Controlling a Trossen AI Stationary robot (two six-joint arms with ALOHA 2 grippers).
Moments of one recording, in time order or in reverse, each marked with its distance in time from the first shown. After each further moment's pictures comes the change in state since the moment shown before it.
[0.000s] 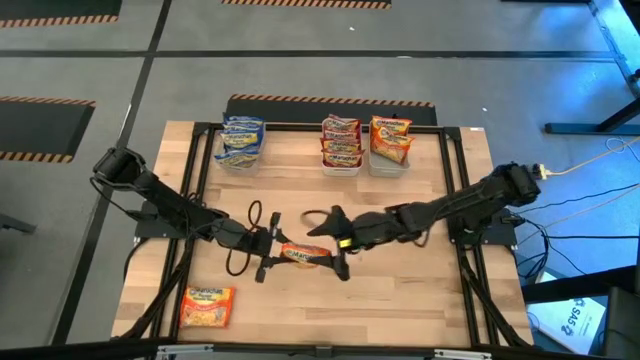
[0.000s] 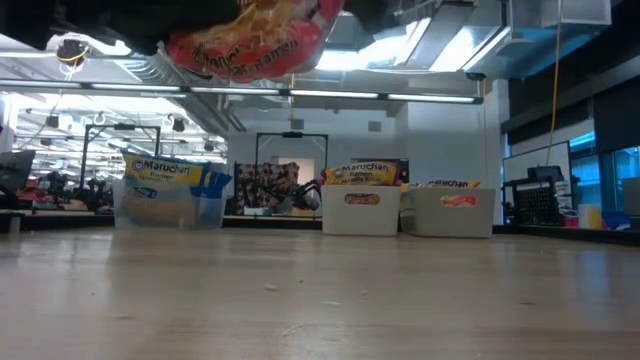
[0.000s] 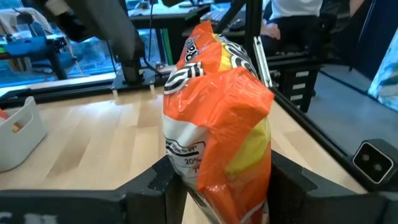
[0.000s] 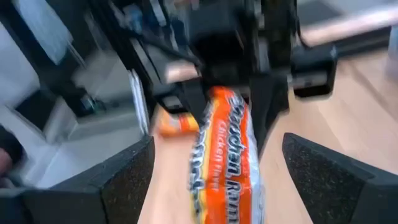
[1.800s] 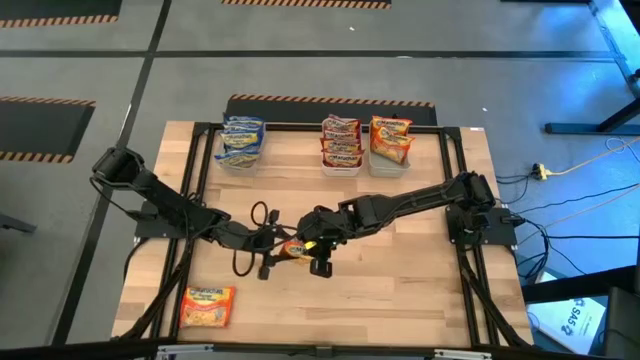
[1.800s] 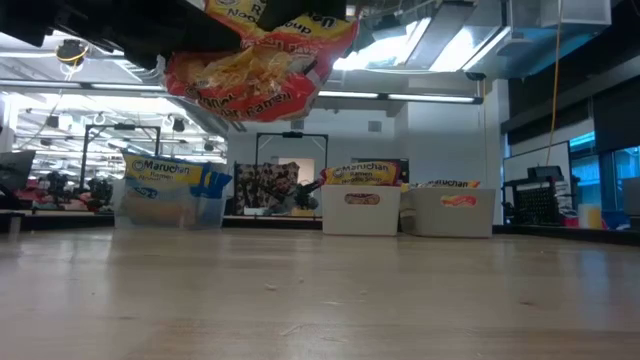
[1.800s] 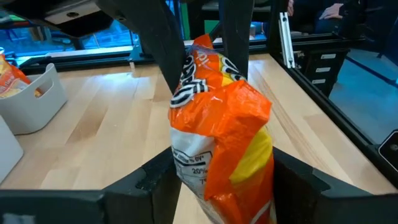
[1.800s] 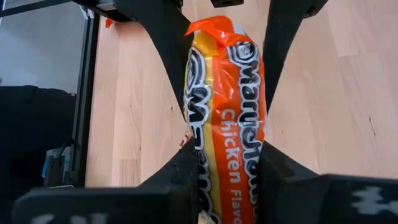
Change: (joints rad) left arm 0.002 -0.011 0.029 -0.147 -0.078 -0.073; right arm -0.074 0.351 0.622 -0.853 -0.191 -0.050
